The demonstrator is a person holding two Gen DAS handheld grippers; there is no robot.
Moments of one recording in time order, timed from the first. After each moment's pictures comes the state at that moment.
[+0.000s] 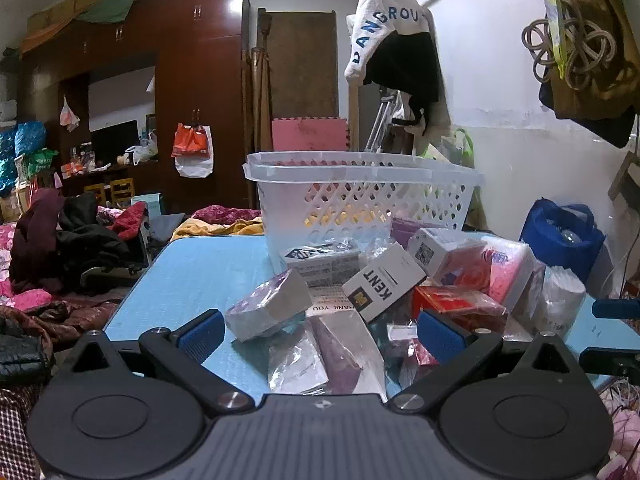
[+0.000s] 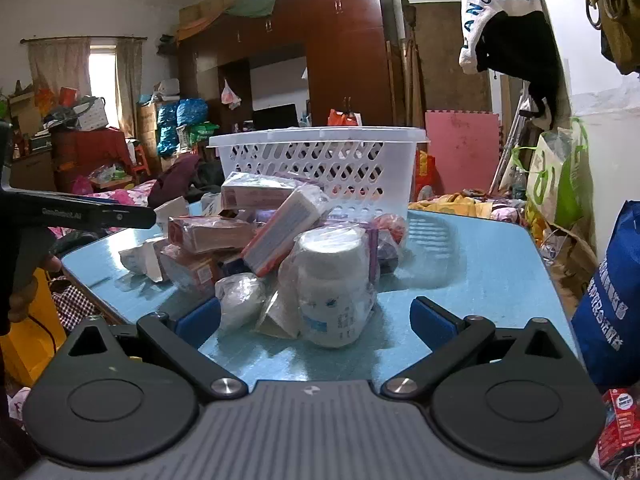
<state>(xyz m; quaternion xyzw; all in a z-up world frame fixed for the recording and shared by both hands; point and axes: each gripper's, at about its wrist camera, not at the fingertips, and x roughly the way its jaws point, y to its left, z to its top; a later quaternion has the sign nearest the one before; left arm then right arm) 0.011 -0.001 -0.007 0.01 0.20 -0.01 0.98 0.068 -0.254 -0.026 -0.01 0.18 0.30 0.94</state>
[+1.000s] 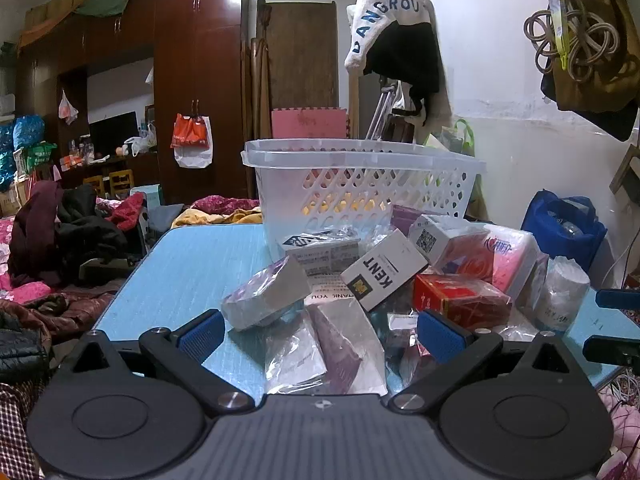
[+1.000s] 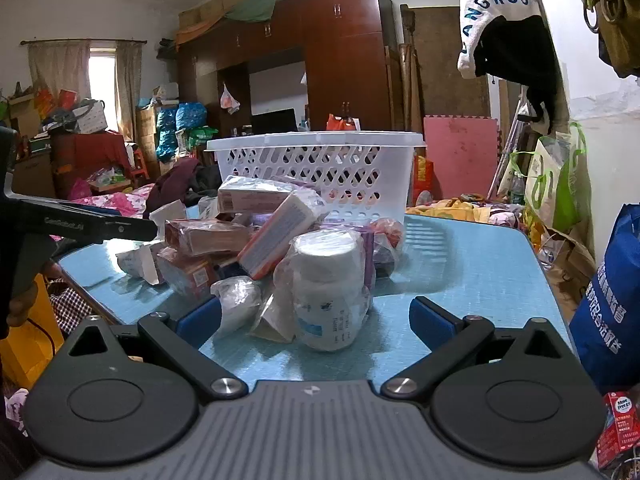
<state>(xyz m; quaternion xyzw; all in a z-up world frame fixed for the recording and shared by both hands) 0.014 -0.004 -0.011 0.01 0.21 0.00 0.98 0.069 -0.258 -0.026 -0.01 0.17 0.30 0.94</state>
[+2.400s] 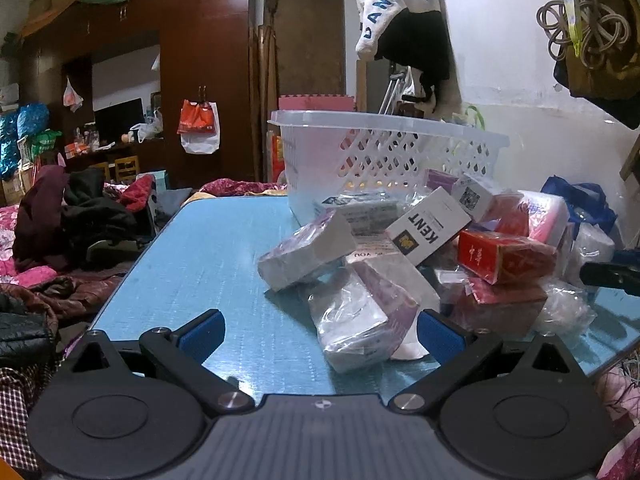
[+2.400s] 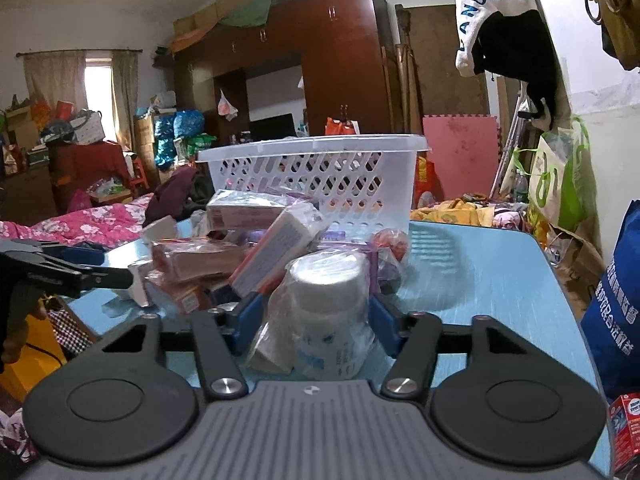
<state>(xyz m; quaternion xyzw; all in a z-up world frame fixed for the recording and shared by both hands) 0.011 0.027 -0.036 0.01 0.23 0.00 0.97 0.090 -0.246 -0.025 0.00 0.17 0.30 0.94</state>
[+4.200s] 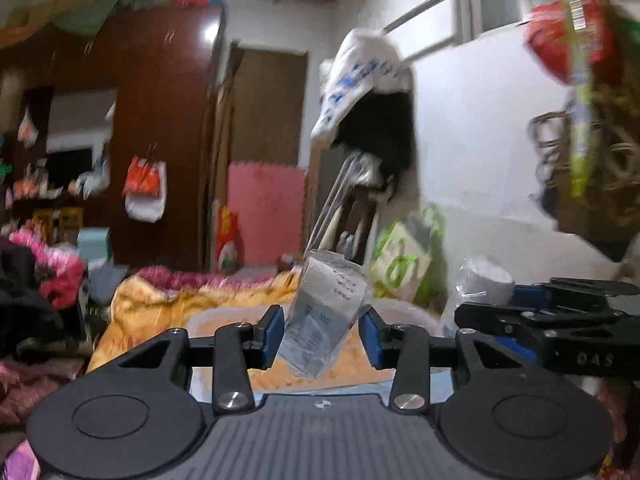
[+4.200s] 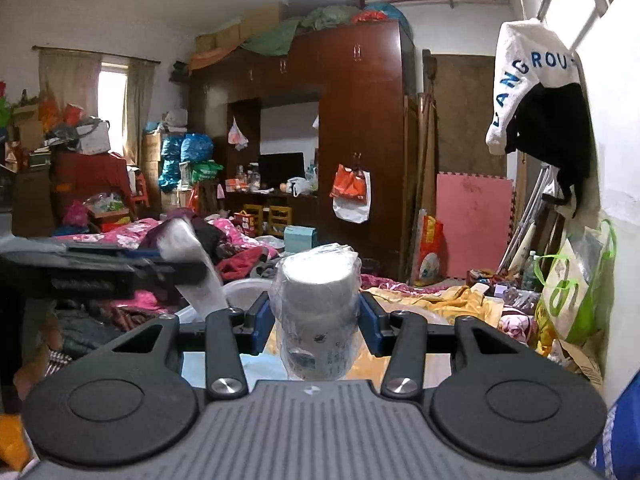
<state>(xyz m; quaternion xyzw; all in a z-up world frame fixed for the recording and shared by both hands) 0.167 0.010 0.099 -0.05 0.15 -0.07 0.99 0.204 -0.172 0.090 -0.05 0.12 0.30 0.94</state>
